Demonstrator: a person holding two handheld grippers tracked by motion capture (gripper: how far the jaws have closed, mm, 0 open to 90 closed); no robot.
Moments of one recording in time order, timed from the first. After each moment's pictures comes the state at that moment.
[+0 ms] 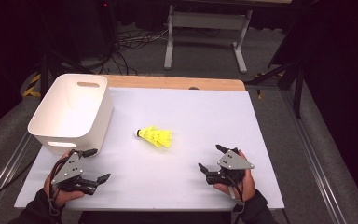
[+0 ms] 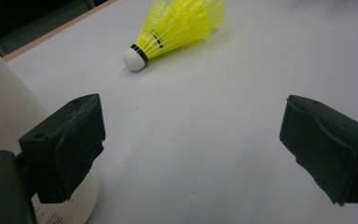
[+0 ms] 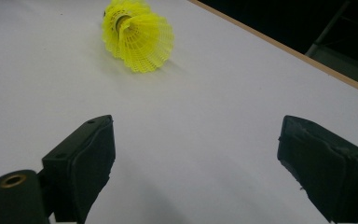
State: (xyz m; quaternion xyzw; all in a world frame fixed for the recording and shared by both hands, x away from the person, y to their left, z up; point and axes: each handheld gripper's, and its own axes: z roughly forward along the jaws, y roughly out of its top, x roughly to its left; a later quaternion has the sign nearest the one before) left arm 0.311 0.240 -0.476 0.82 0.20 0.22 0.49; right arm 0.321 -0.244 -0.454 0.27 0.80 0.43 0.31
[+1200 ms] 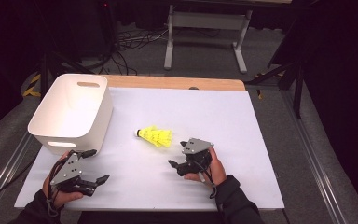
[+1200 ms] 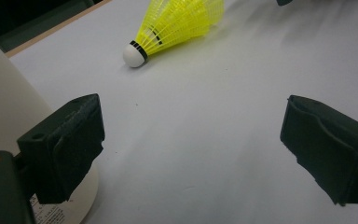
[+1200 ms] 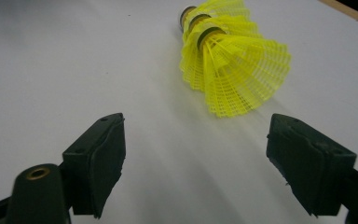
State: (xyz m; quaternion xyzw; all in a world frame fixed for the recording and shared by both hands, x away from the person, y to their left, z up) left arm 0.310 0.243 -0.476 0.82 0.20 0.22 0.49; right arm 0.369 -0.157 -0.458 0.22 0.86 0.42 0.19
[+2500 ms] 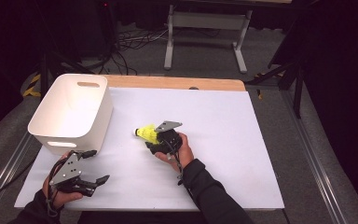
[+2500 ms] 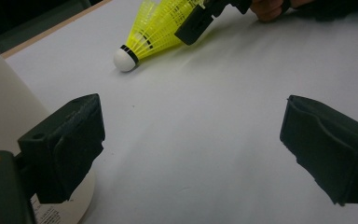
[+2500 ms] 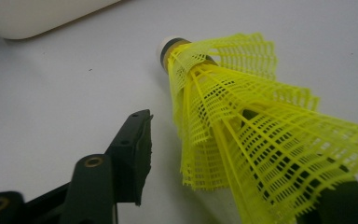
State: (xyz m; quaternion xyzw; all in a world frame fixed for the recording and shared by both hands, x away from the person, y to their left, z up) left arm 0.309 0.243 -0.476 0.82 0.20 0.22 0.49; right arm 0.429 -0.074 -0.469 0.32 0.85 0.40 0.15
